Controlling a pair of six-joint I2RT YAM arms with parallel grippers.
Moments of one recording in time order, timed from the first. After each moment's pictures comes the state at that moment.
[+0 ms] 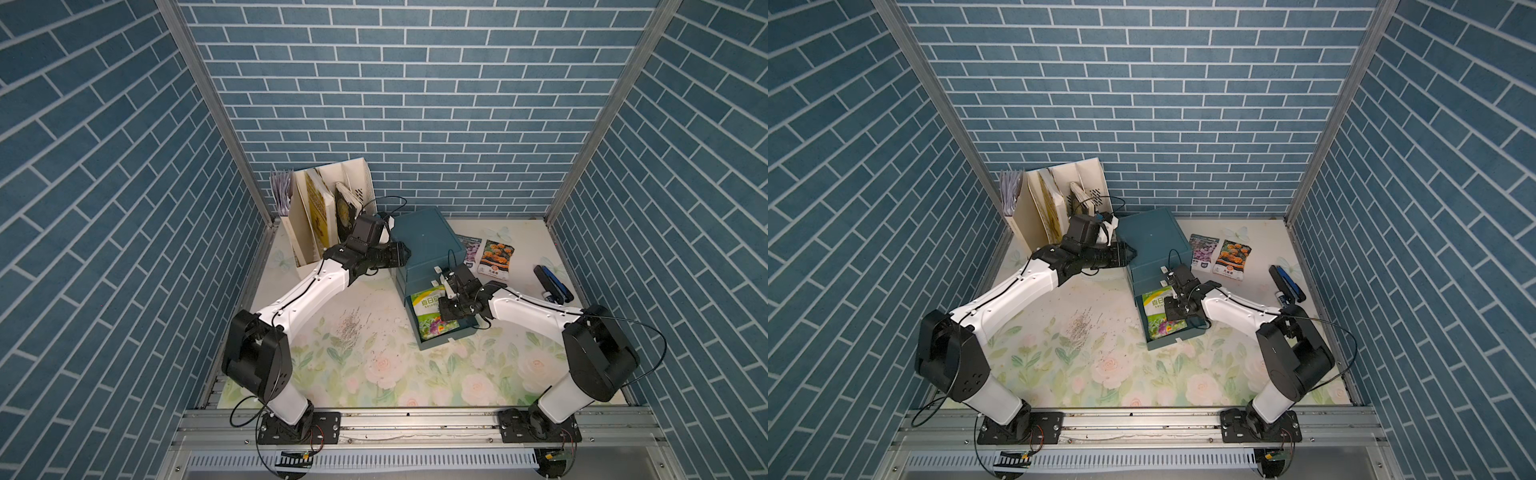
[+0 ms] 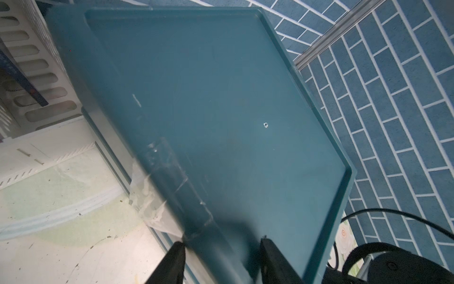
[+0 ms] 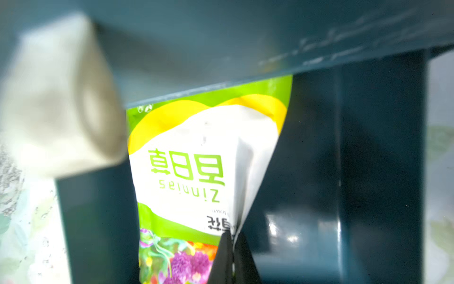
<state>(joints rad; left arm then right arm) -0.51 1.62 1.37 -0.43 0.25 -0.49 0.68 1.61 0.99 -0.48 -0.05 0.42</state>
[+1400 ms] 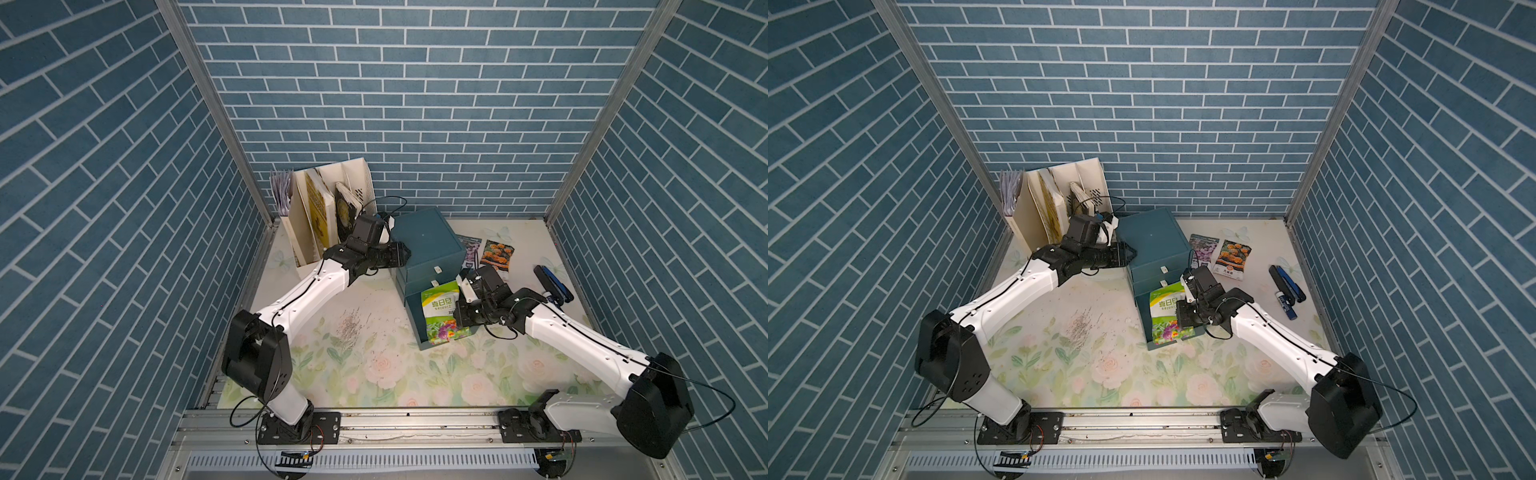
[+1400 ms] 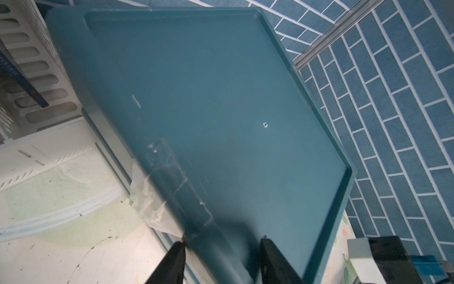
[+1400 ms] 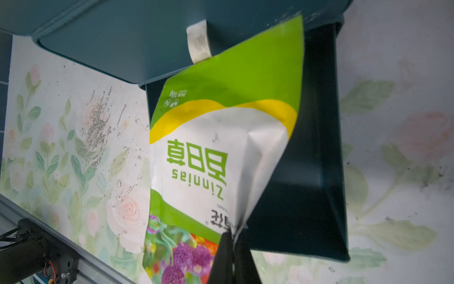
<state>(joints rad) -0.51 1.62 1.37 -0.43 0.24 -0.49 0.68 1.26 0.93 -0.69 -0.13 0.47</state>
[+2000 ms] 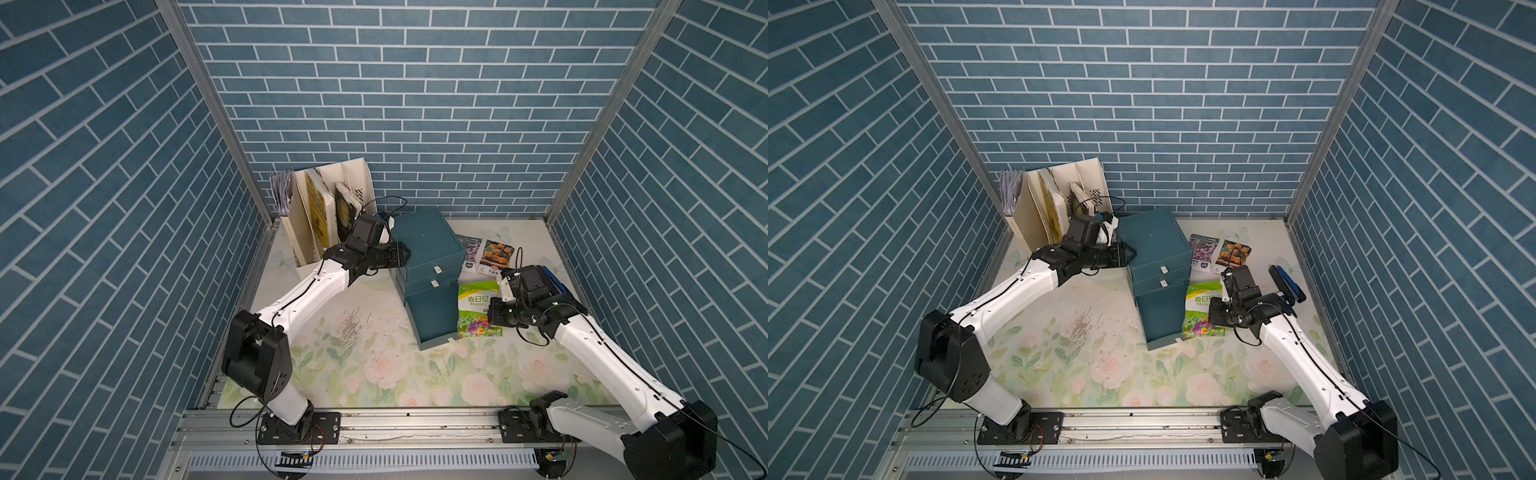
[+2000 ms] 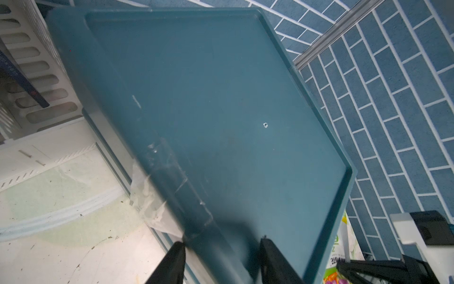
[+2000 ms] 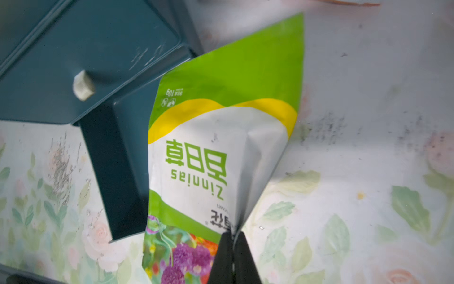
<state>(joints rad) -0.51 1.62 1.37 -0.43 0.24 -0.49 0.38 1.09 0.89 -0.85 -0.10 0.44</state>
